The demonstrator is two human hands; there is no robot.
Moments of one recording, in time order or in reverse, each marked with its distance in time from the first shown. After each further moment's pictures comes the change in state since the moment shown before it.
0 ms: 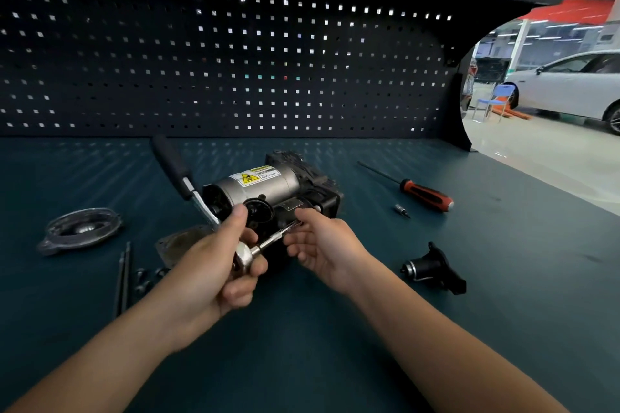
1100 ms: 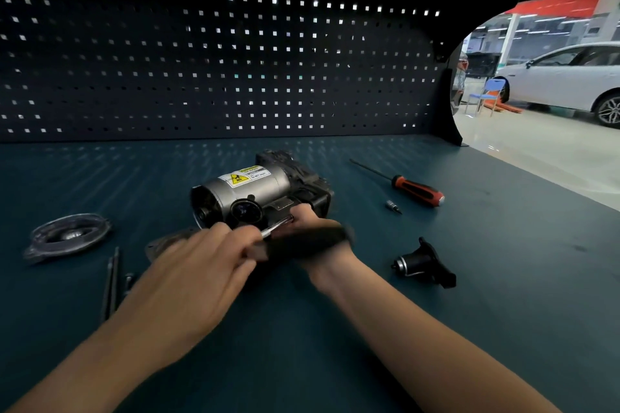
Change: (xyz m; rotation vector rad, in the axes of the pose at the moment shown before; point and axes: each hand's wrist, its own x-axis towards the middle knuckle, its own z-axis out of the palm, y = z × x) left_hand -0.005 -0.005 -0.027 1.555 0.096 1.015; right_hand 0.002 0.005 0.006 0.105 0.087 -0.035
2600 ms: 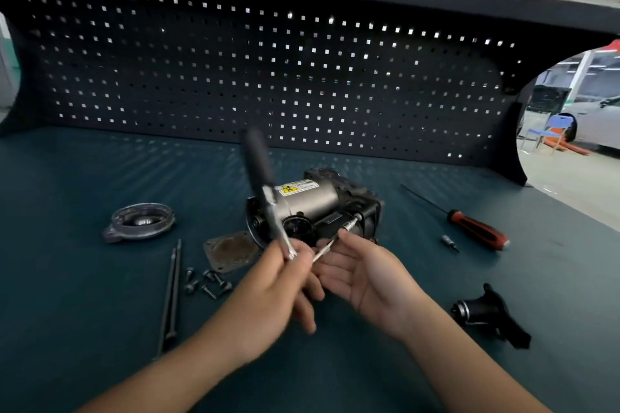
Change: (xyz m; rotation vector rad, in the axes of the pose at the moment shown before) left_hand 0.006 0.021 0.012 -1.164 0.015 -0.692; right_hand -0.008 -0.002 -0.001 0.057 -0.310 0.099
